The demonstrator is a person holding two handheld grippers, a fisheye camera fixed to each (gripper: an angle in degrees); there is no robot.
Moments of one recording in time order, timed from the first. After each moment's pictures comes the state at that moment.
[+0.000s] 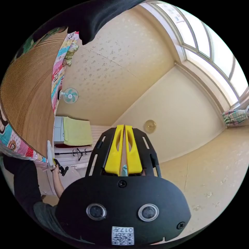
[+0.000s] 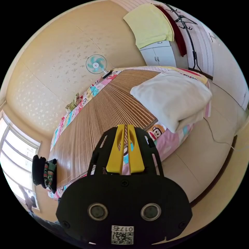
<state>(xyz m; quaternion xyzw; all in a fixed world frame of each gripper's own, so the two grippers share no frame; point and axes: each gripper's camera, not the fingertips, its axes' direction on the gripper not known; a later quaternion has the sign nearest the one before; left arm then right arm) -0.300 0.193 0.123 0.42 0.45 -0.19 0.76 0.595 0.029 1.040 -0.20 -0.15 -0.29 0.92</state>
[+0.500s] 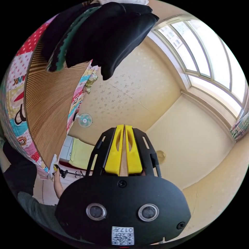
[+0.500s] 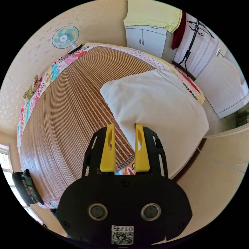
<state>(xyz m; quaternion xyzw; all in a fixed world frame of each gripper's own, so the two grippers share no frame) -0.363 0.233 0.103 0.54 0.40 -0.31 0.67 0.479 -0.019 1.192 -0.26 0.10 -0.34 0.90</state>
